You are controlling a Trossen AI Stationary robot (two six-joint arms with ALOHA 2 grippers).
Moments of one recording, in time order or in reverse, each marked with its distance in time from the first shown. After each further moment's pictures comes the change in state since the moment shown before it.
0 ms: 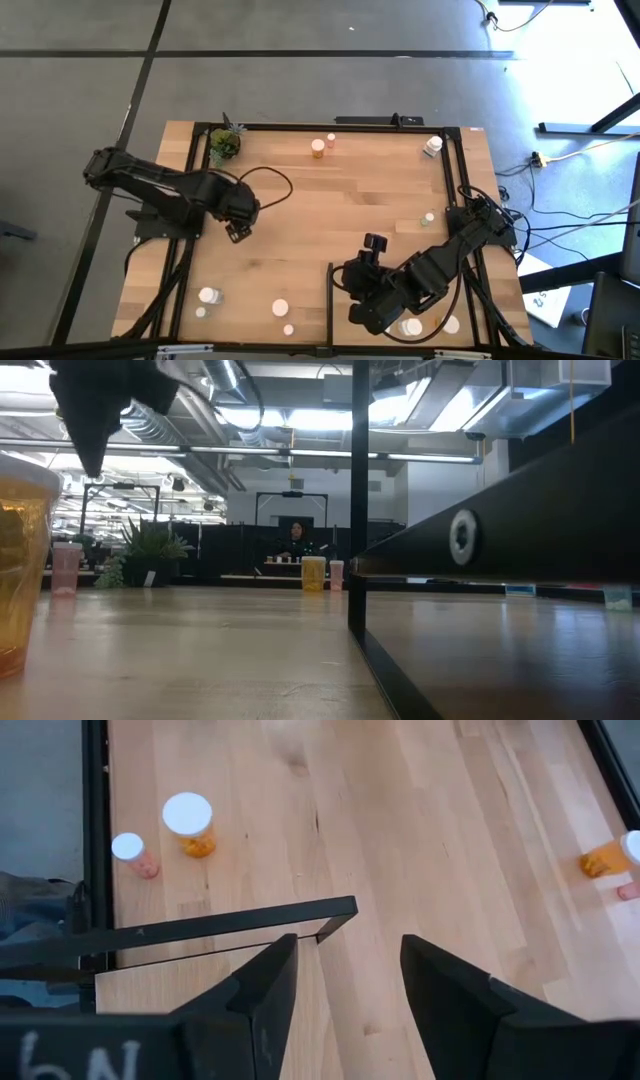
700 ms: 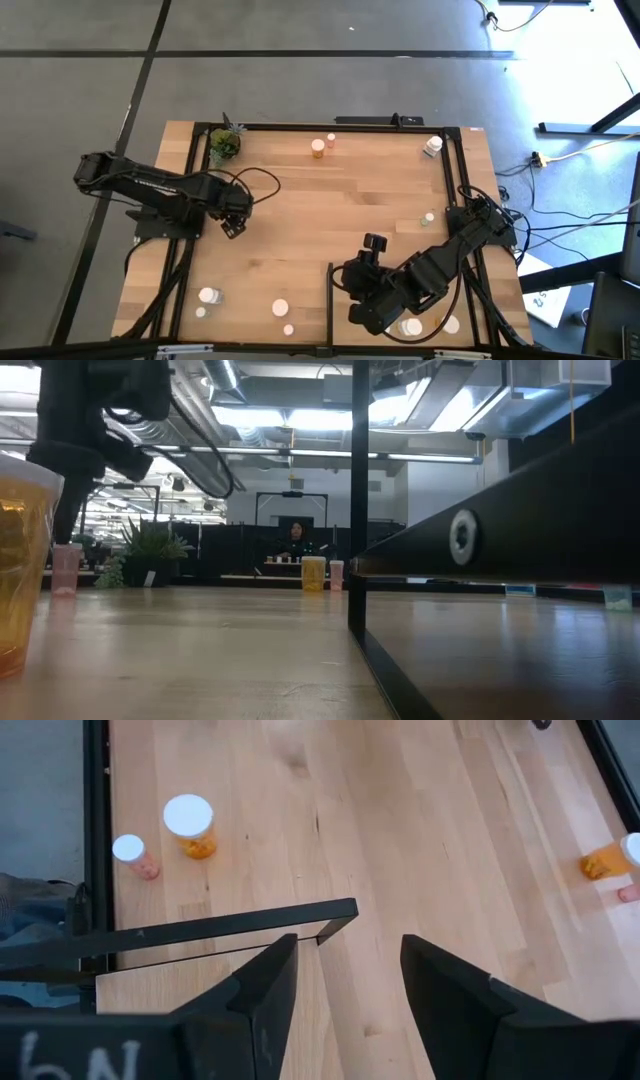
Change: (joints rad) left arm 0.138 -0.104 -0.360 0.226 0.020 0.061; right arm 0.000 0.000 0.000 0.005 0.002 -0.003
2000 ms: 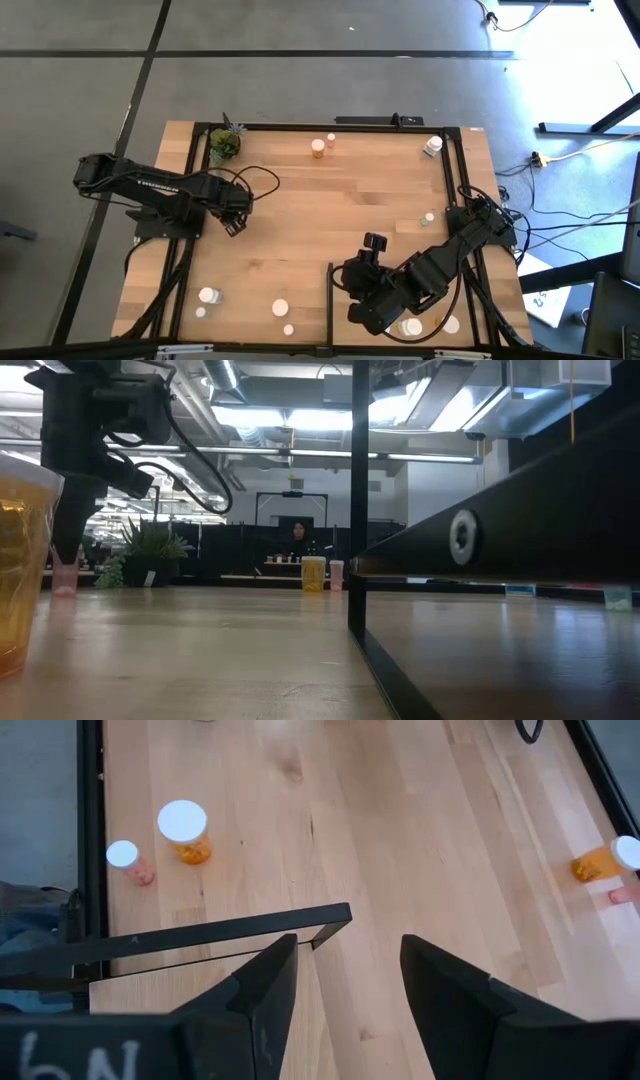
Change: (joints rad) left arm 0.060 0.001 -0.085 0.102 -0.023 0.075; right arm 0.000 0.000 0.000 0.000 0.018 0.003
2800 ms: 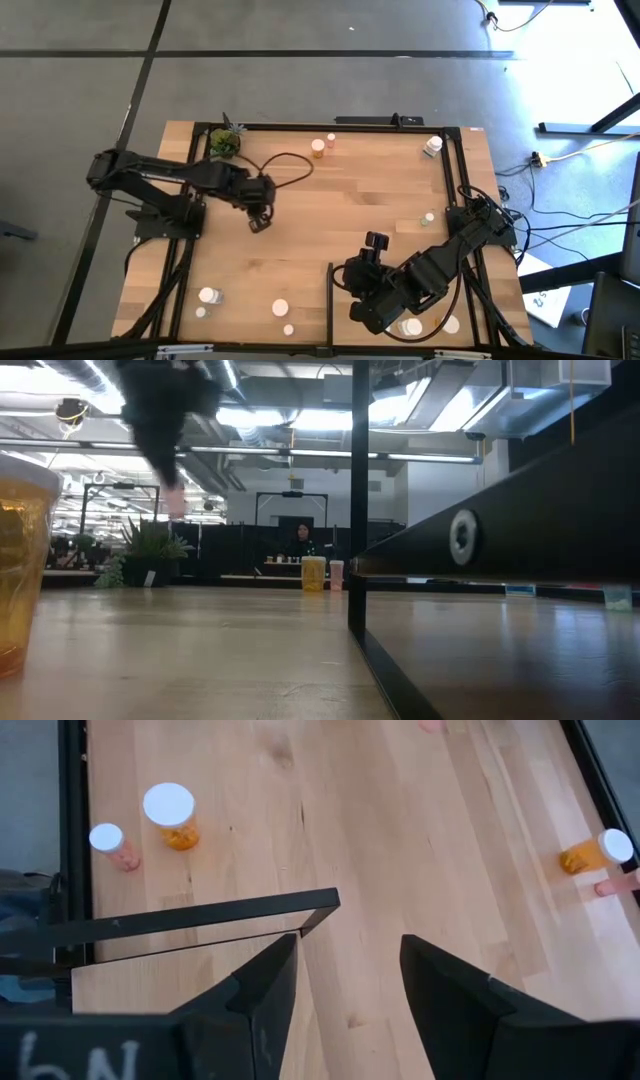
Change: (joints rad) left arm -0.037 0.159 0.463 0.000 -0.044 0.220; right arm 0.001 0.000 0.000 -0.039 -0.003 0.004
